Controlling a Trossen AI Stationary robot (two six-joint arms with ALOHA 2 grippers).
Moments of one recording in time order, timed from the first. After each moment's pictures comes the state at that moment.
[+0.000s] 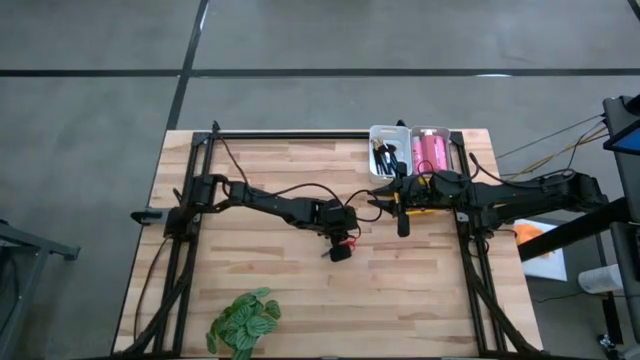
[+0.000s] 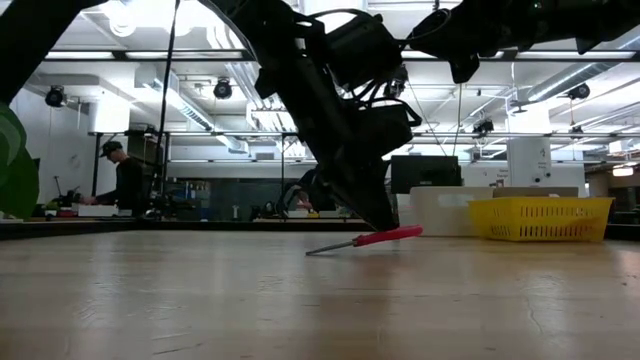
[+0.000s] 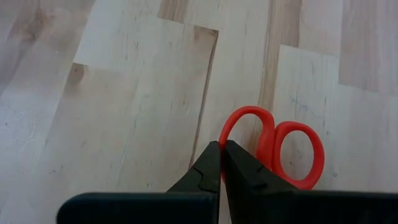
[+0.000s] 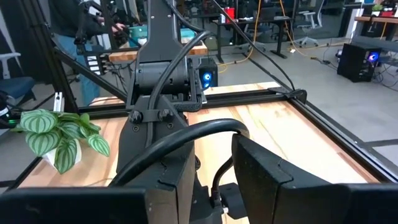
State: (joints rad) left arm -0.02 2.16 1.47 -0.33 -0.04 -0.22; right arm -0.04 0.93 0.49 0.34 0.03 0.10
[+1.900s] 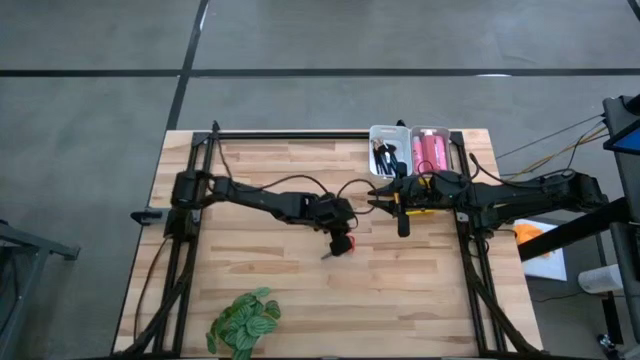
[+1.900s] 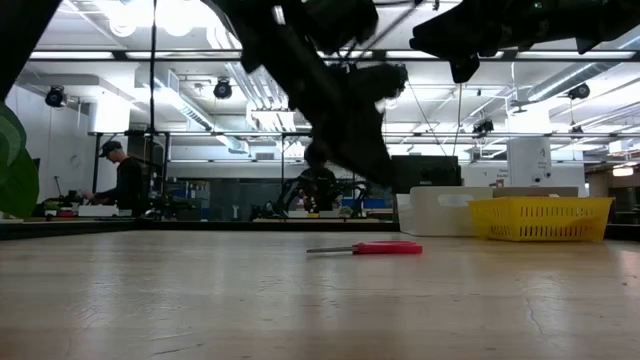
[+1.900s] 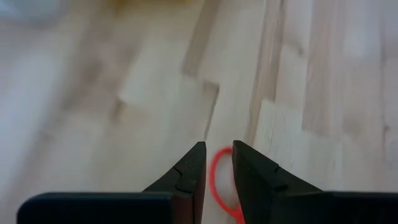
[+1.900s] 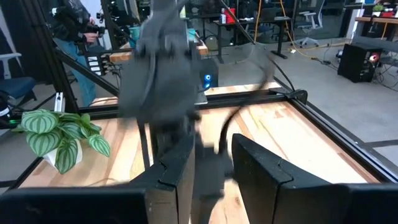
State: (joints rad) left arm -0.02 2.02 1.38 -0.23 -0.06 -0.31; right arm -0.04 0.93 0.49 0.34 0.03 0.10
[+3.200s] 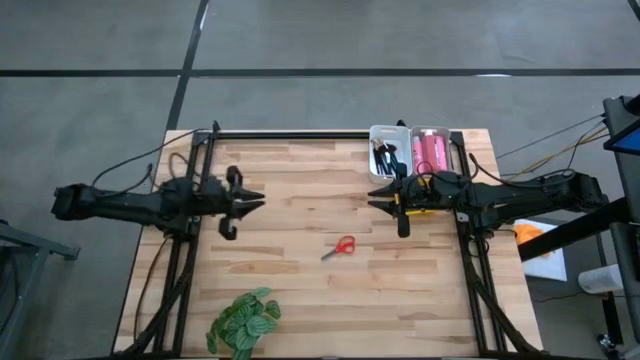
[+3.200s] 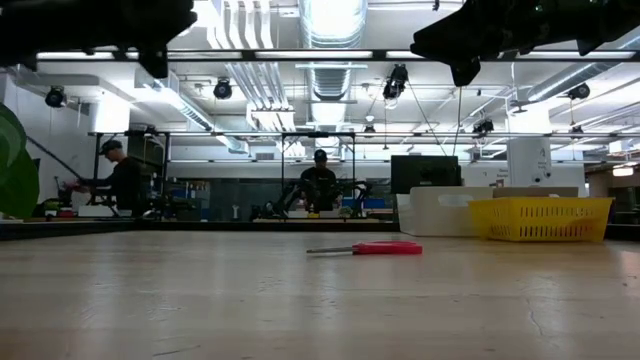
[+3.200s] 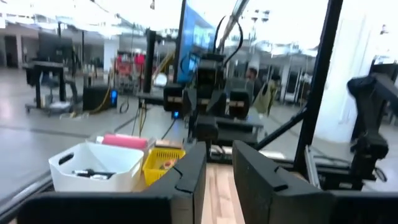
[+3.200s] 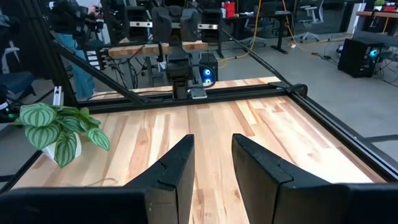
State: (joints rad) left arm 0.00 0.56 0.26 0.44 -0.03 -0.09; right arm -0.04 0.93 0.49 0.32 0.03 0.10
